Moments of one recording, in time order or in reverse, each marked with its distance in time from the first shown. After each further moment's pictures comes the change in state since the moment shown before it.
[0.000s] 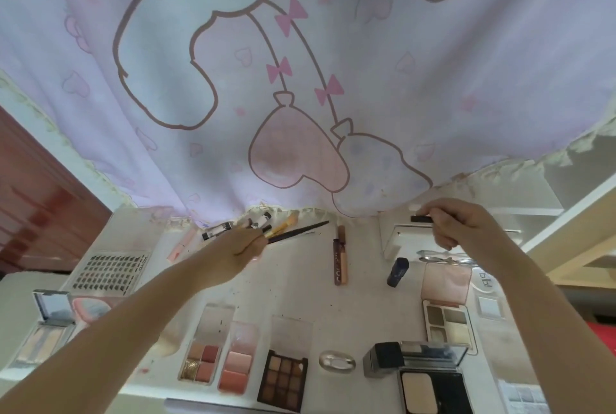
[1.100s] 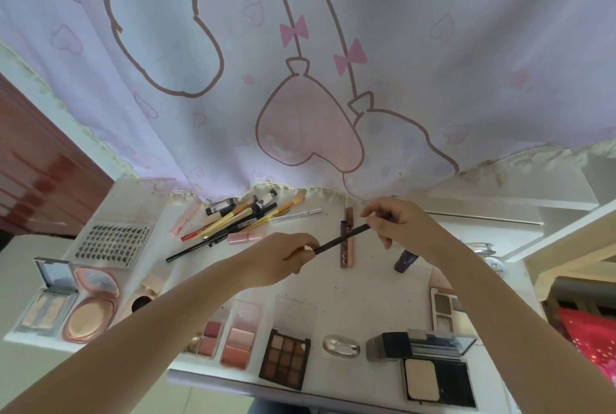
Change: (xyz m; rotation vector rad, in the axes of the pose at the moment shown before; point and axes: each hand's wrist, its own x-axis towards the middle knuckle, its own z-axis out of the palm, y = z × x) left_hand 0.014 0.025 0.043 -0.100 -0.240 -0.008; right_hand 0.030 0.007 0.075 -0.265 -0.307 0.101
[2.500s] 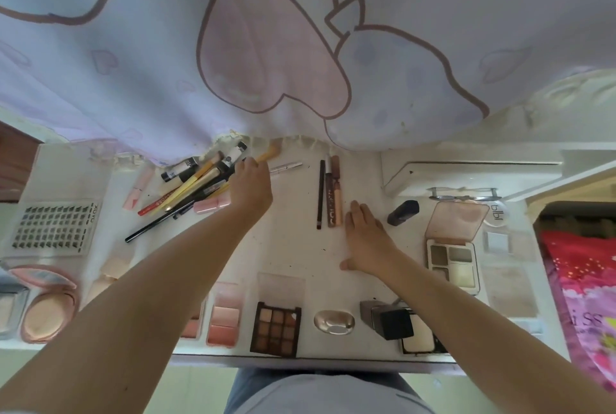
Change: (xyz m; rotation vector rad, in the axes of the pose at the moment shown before) left_hand 0.129 -0.075 0.031 0.434 0.247 -0.413; right_hand 0.030 0.107 0.089 -0.860 -0.351 0.365
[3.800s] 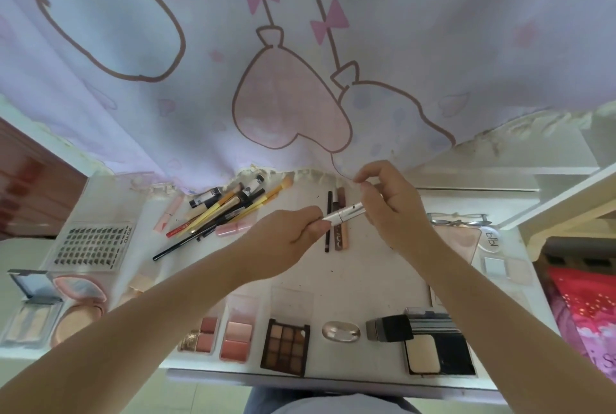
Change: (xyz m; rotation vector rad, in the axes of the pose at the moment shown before) left_hand -0.130 0.013 -0.100 -0.354 -0.069 0.609; right_hand -0.102 -0.023 -0.109 1.121 0.747 -0.429
